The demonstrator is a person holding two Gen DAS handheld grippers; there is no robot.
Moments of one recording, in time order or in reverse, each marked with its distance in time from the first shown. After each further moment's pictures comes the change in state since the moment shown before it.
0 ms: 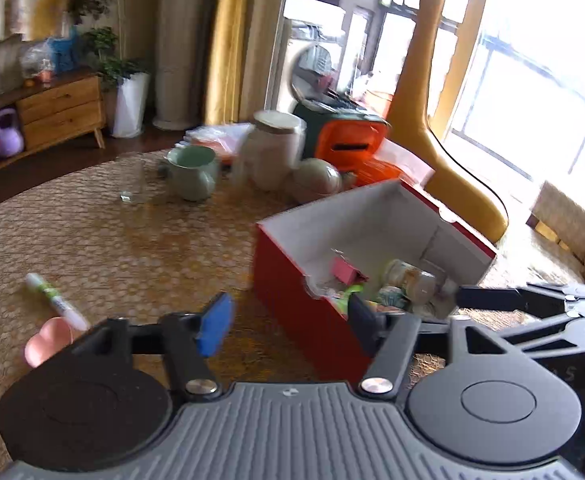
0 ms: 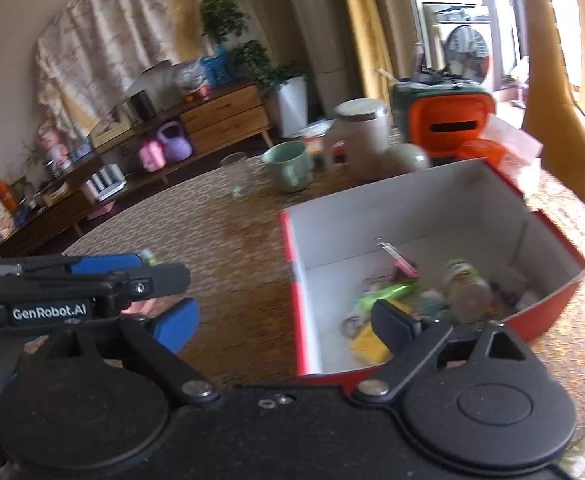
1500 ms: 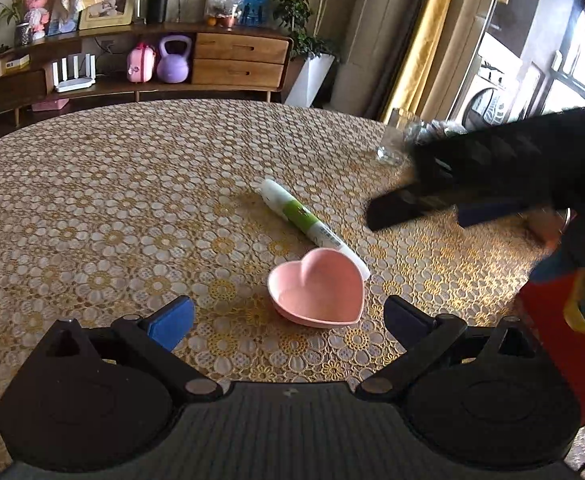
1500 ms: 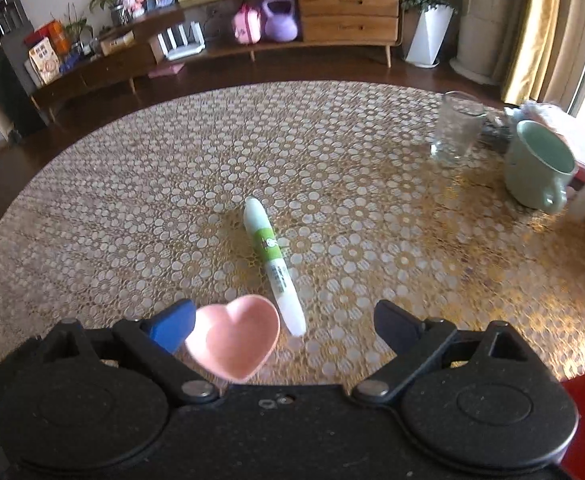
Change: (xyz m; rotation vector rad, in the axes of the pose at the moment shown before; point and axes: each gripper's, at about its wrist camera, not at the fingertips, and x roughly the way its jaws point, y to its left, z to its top) left arm 0.034 0.228 -0.101 -0.353 -0.030 0.319; right arm 0.245 0.212 0.048 -0.354 0.345 0.095
